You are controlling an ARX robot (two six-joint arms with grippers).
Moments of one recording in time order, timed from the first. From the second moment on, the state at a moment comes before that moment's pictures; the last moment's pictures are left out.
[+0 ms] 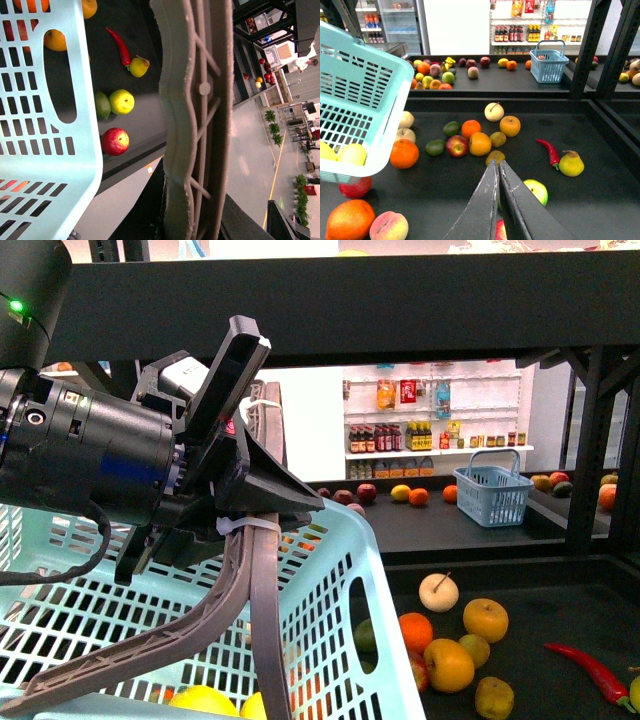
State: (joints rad) left arm -0.30 1.59 1.12 0.03 0.71 -0.60; right arm 0.00 0.03 0.03 0.00 0.00 0.00
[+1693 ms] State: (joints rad) left arm 0.18 1.67 1.02 0.74 0.34 -1.30; right arm 0.00 0.01 0.02 0.00 0.00 0.00
